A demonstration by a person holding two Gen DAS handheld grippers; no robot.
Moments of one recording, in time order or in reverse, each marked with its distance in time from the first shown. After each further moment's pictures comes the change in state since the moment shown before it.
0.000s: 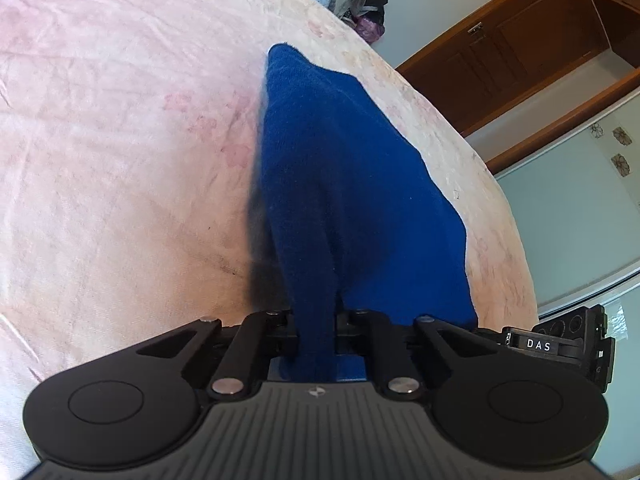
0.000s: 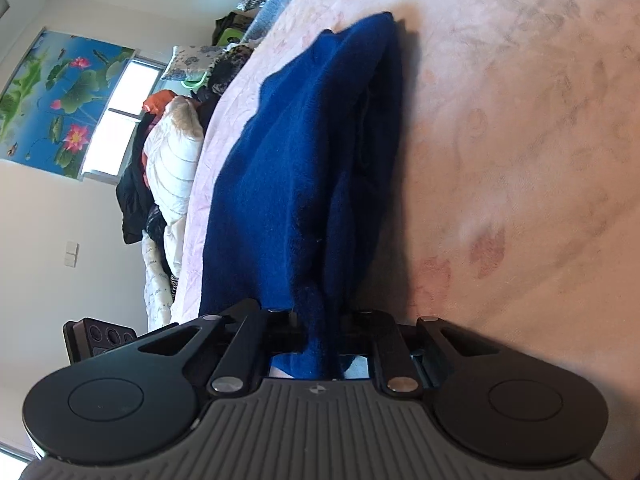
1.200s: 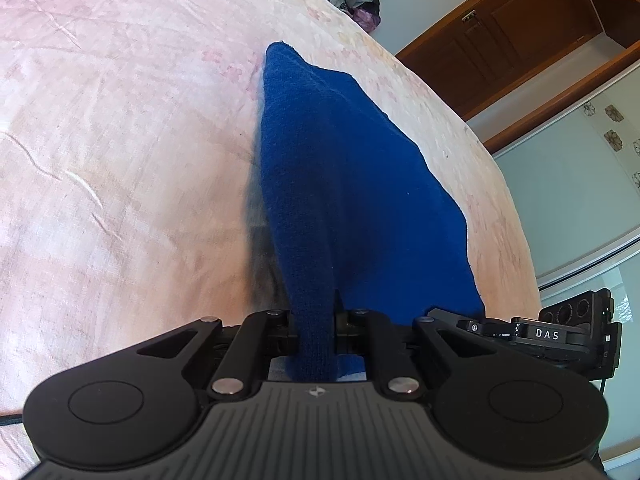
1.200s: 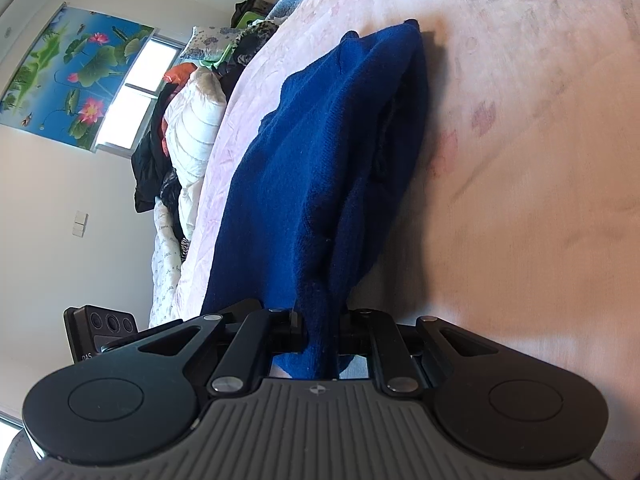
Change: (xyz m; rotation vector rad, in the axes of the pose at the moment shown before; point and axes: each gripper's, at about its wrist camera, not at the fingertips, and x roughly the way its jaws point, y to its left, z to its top) left arm -0.028 0.005 -0.051 0.013 0.027 0.011; right arm -0.024 0.014 -0.056 -0.043 0.038 0.011
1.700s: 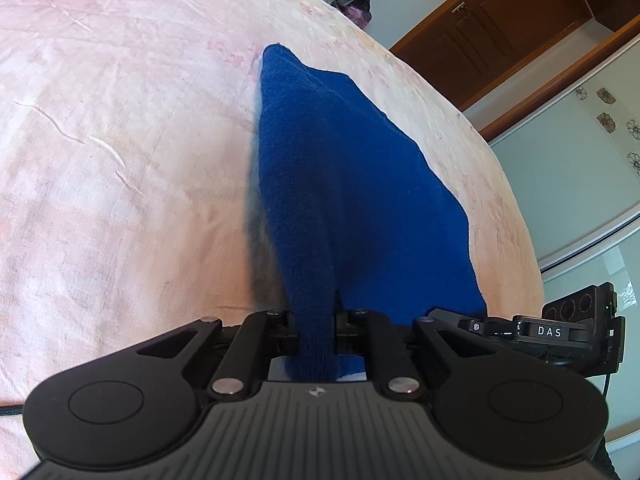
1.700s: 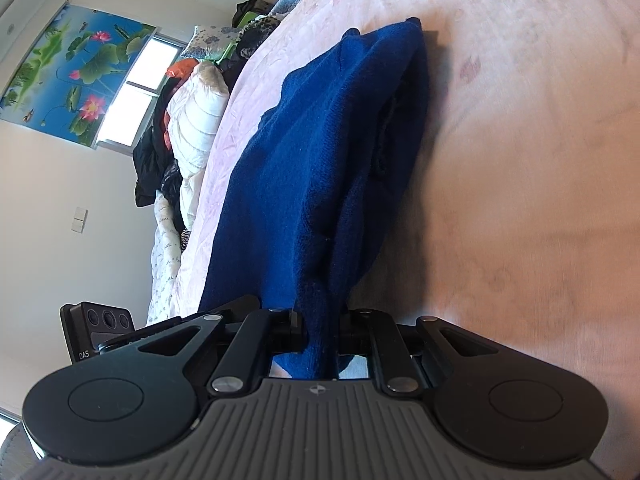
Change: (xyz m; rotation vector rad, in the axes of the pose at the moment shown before) left arm -0.006 0.000 -0.020 0.044 -0.003 0.004; right arm -0.008 0.002 -0.032 -0.006 -0.010 -0.002
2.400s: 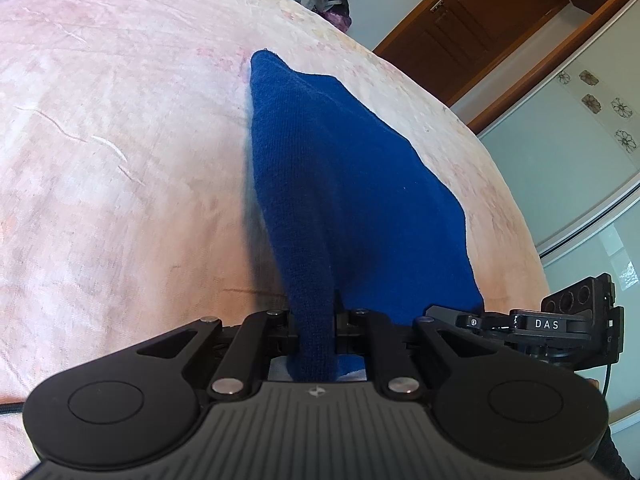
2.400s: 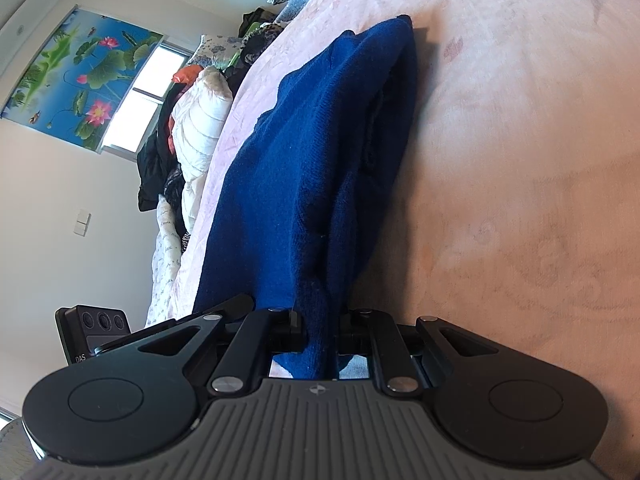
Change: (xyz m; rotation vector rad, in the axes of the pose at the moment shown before) left arm -0.005 0.004 -0.013 0.077 -0.030 -0.015; right arm 0.002 -0.007 -0.020 -0.018 -0.044 0.010
